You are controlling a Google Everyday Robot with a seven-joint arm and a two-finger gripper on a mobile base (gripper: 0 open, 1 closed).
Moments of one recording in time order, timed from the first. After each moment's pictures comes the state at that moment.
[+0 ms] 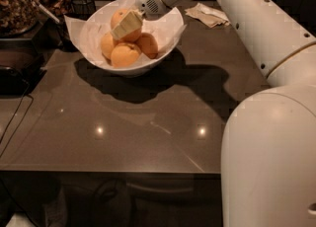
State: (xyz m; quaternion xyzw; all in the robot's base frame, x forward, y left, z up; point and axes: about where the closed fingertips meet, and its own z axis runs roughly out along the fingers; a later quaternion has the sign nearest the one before) arm 0.708 0.081 0.945 -0.55 0.71 0.27 0.35
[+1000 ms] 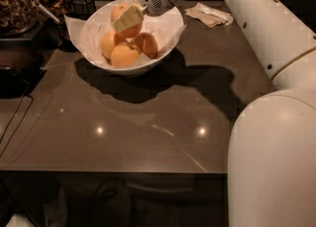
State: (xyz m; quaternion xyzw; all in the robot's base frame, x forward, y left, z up) arm 0.705 0.077 0.965 -0.53 0.70 0.30 0.37
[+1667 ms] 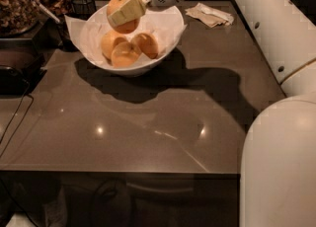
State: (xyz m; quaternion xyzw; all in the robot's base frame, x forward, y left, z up) arm 0.688 0.077 0.994 -0.52 0.67 0.34 0.40
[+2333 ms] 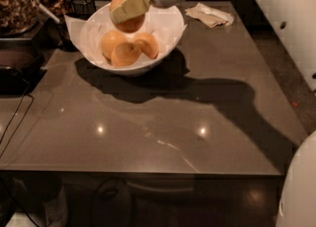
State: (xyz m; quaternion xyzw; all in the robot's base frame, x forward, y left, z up) arm 0.657 0.070 1.019 -0.50 0.69 0.33 0.41
